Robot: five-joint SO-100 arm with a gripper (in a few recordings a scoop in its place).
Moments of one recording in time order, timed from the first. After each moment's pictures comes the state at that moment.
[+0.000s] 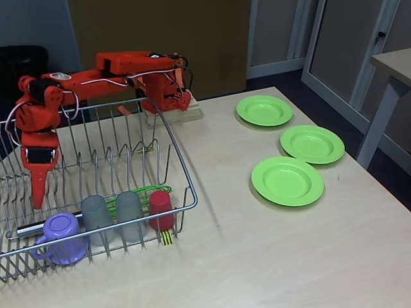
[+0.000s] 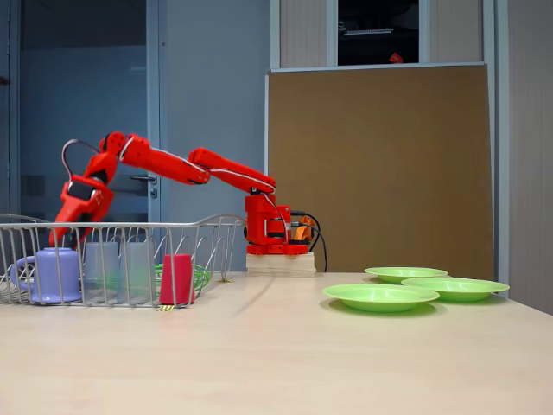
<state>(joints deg) 48.8 25.0 2.6 86.8 -59.2</state>
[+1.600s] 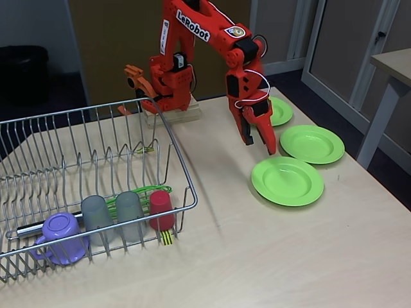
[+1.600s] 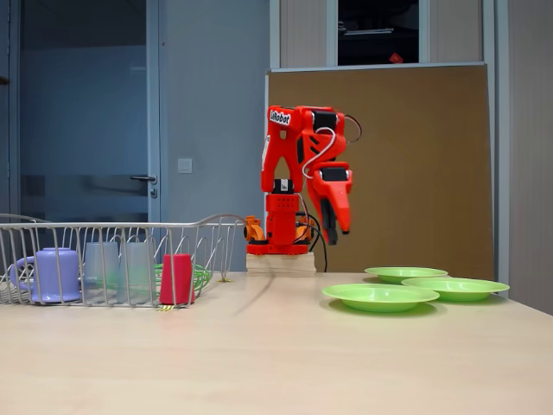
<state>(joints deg) -28.2 87.5 106.0 59.9 4.5</state>
